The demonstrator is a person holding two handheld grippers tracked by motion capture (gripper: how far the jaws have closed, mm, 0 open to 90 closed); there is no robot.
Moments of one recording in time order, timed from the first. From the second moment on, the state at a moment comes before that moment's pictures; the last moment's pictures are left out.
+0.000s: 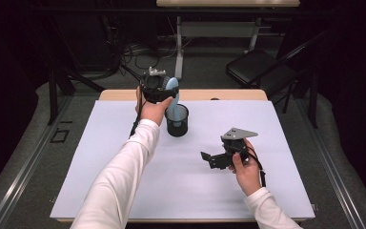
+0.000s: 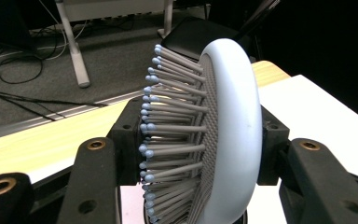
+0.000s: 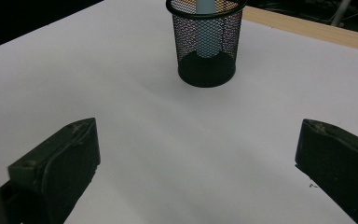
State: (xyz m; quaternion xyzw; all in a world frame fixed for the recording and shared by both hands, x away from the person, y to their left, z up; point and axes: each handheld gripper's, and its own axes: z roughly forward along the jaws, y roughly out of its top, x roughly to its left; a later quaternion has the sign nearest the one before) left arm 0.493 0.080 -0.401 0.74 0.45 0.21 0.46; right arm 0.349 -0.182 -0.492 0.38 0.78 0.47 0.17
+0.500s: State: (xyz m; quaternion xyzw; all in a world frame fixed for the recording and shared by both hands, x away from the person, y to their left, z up) left arm 0.496 0.082 -0.410 0.74 0.45 0.21 0.45; right arm 0.349 -0.182 -0.492 0.38 0.78 0.47 0.16
